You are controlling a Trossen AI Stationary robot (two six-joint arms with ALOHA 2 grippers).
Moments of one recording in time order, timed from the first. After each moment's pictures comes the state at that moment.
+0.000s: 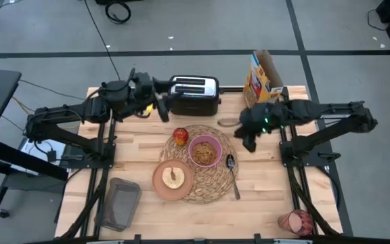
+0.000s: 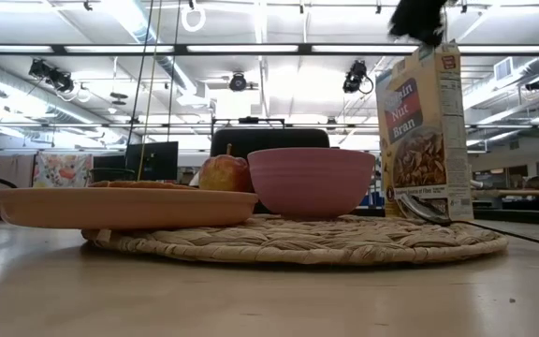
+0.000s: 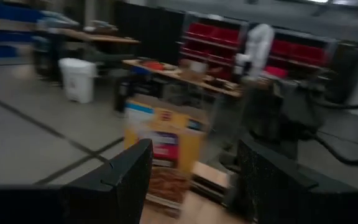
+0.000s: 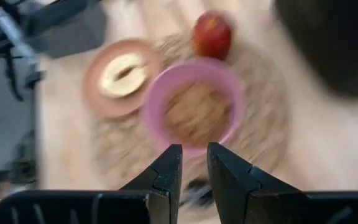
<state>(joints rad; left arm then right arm) 0.07 1.21 1.33 -0.09 -0.40 -0.21 0.02 1.10 1.15 -0.82 0.03 0.42</state>
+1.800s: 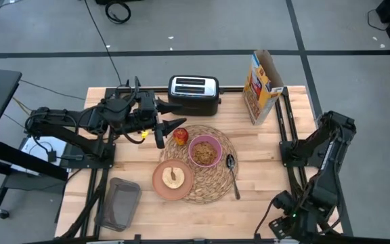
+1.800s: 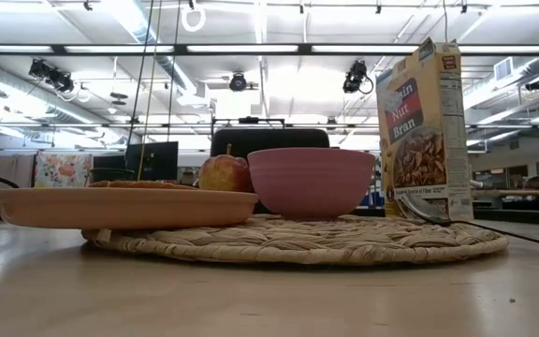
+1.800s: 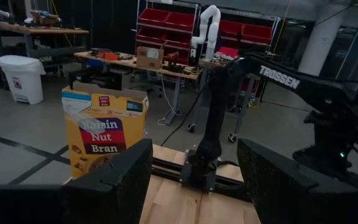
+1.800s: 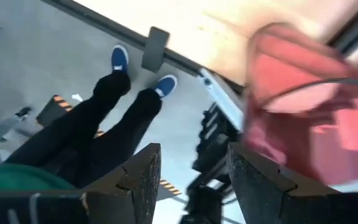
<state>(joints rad) -0.14 1.21 1.33 -0.11 -0.40 -0.17 1.07 1.56 1.41 -1.04 -0.17 2.25</state>
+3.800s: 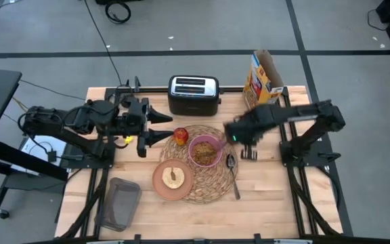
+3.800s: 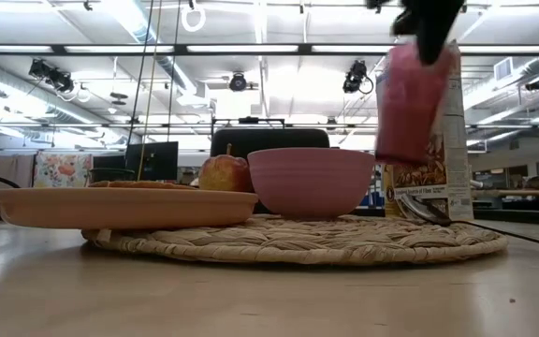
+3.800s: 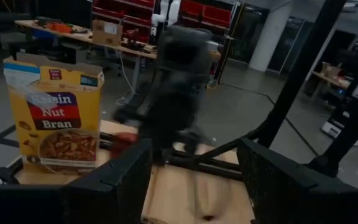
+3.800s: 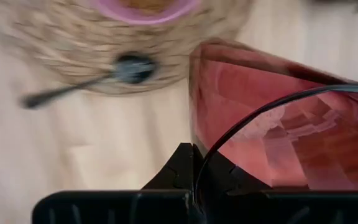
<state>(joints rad) -0.20 1.11 1.34 -0.26 -0.26 -0.27 0.12 1.56 1.61 -1.57 0.12 0.27</state>
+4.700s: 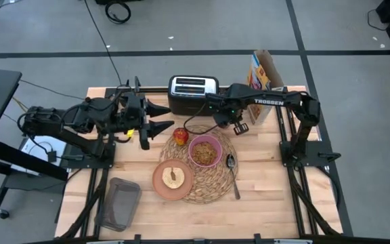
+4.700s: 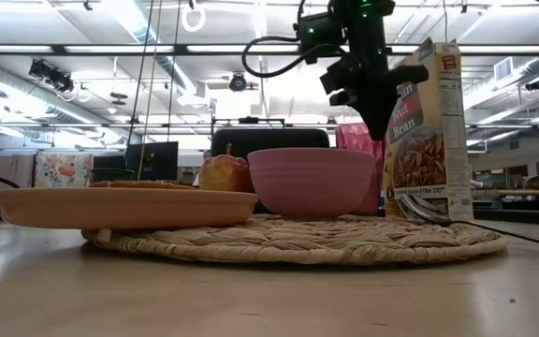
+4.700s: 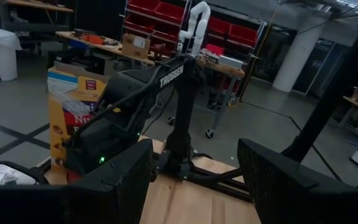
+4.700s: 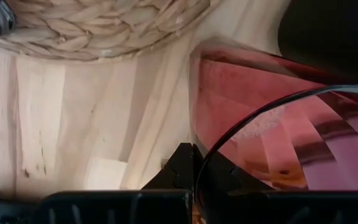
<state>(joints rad) -0.18 1.11 1.33 -0.23 -0.37 -0.30 -0.29 1.80 1.59 -1.40 0.18 -0.63</state>
